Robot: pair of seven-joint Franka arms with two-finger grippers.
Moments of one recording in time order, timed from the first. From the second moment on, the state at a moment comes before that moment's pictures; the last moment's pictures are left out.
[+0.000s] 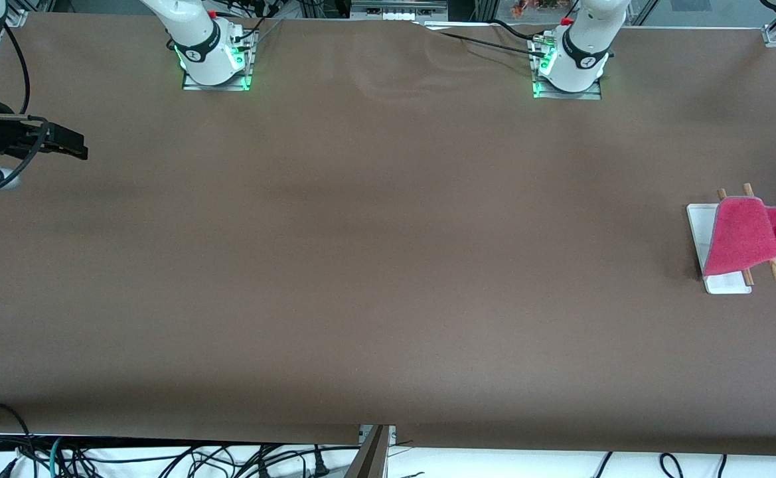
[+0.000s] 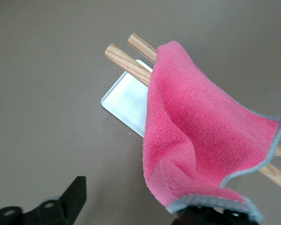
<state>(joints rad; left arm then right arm) 0.79 0.73 -0.02 -1.30 -0.27 1.87 1.74 -0.04 0.11 0.05 -1.48 -0.05 1.39 0.00</state>
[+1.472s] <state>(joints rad) 0.64 0.54 -0.02 -1.20 -0.10 1.66 1.54 -0.03 0.12 0.06 -1.48 -0.05 1.42 -0.01</state>
